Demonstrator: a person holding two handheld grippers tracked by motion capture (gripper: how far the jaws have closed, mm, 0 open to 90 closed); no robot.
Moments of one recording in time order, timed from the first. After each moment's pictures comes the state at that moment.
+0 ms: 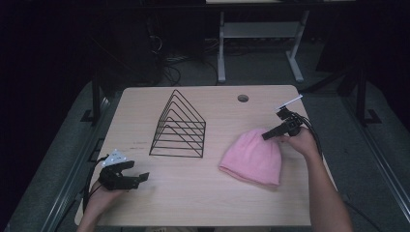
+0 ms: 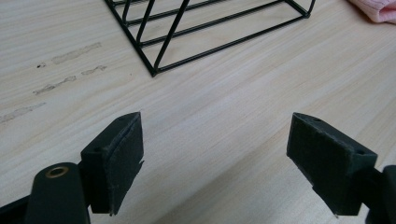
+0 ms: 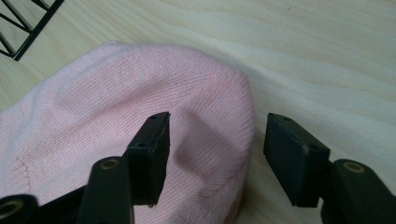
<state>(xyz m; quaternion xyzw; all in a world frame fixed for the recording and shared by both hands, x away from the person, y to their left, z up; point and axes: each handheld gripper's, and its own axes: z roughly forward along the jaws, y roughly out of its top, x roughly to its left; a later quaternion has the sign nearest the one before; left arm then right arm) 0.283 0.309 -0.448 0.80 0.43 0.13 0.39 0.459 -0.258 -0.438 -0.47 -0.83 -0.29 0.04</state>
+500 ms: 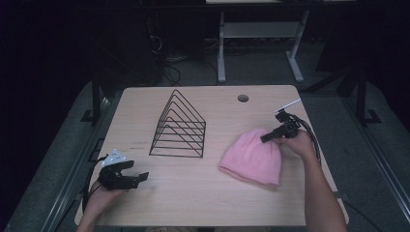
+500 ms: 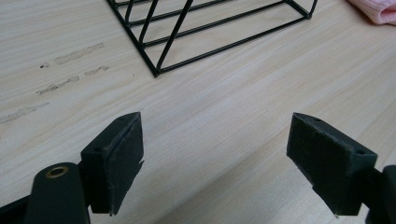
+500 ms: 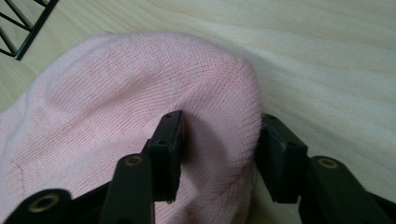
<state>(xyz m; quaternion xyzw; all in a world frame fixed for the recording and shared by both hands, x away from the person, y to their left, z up) 0.283 0.311 -0.448 0.81 0.43 0.14 0.39 0.462 -0.259 -0.455 -0.48 -0.82 -0.30 0.07</state>
